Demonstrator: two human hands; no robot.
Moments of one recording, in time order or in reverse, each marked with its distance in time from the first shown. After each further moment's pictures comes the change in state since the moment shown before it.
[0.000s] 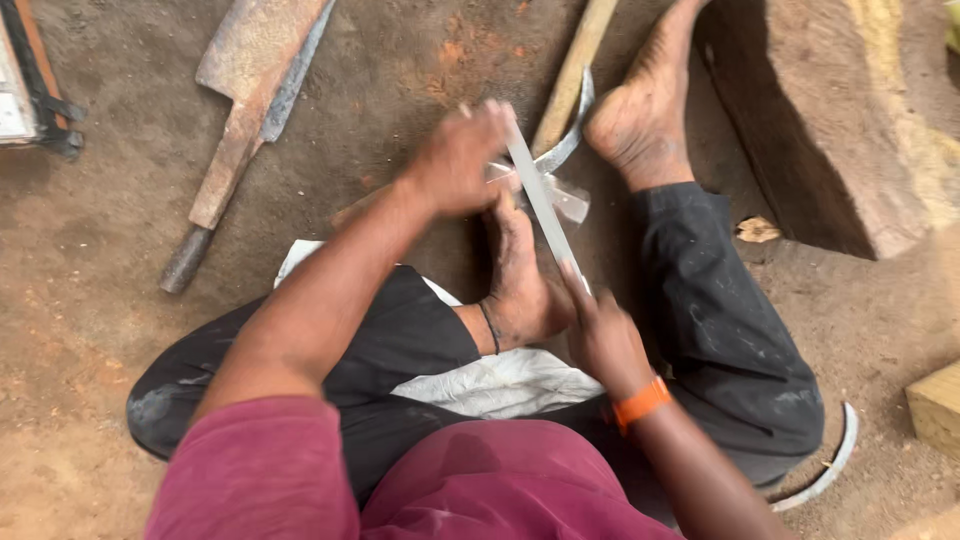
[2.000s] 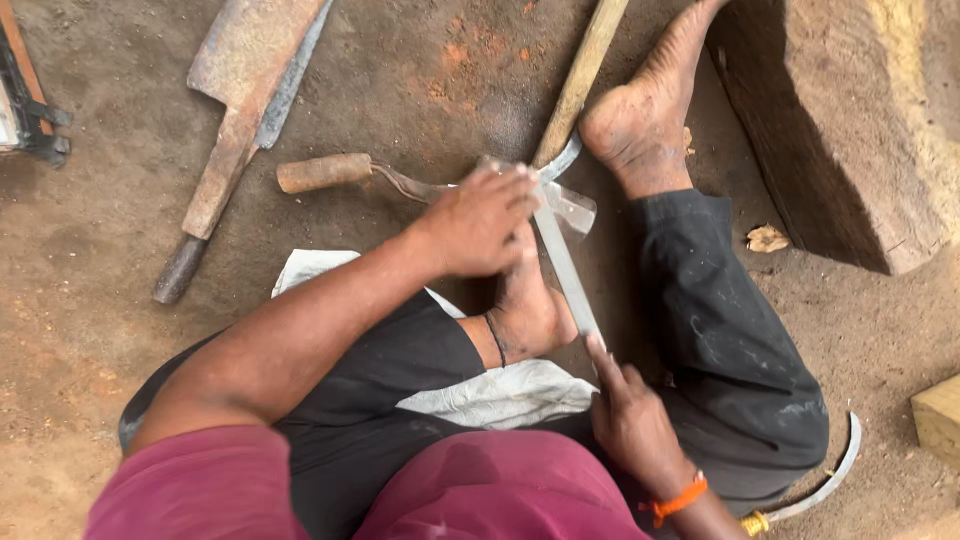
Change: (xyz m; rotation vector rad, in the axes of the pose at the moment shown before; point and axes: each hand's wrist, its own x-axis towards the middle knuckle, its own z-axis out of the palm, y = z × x) left_hand -0.005 0.036 -0.006 0.052 -0.257 0.089; right_hand -0.070 0.004 -0.009 0.165 -0.087 0.077
